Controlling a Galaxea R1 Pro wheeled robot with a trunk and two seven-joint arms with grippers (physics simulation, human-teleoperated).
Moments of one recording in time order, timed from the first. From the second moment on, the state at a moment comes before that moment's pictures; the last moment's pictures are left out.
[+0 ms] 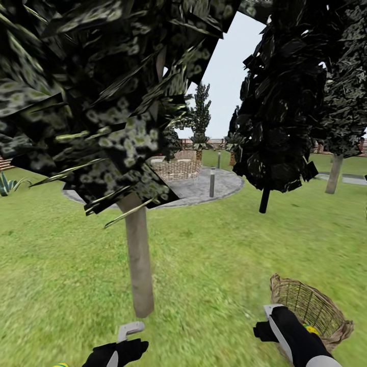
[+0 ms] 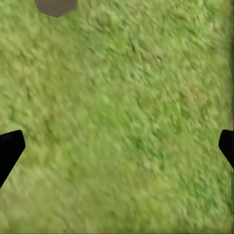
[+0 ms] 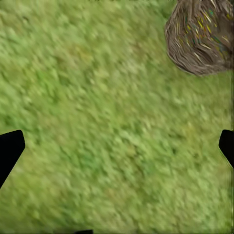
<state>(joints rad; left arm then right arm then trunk) -0.32 -0.06 0.03 -0.63 0.16 0.40 -0.05 -0.48 -0.12 0.02 -0.62 0.00 0.74 -0.02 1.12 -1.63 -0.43</state>
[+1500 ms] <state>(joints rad) -0.32 -0.07 0.01 -0.61 0.12 0.40 -0.06 -0.48 -0.11 0.02 -0.62 0.00 0.73 -0.02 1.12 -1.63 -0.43</state>
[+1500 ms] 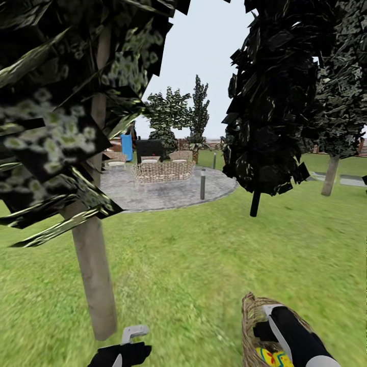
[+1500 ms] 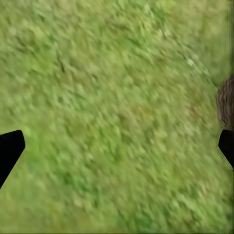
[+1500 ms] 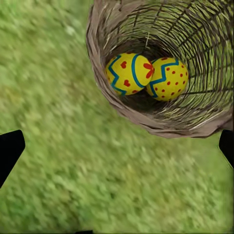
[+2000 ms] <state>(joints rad) -0.32 -0.03 0.03 -0.65 0.13 0.41 -0.06 -0.48 -0.17 0.02 -0.62 0.00 0.74 -0.02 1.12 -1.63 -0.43</state>
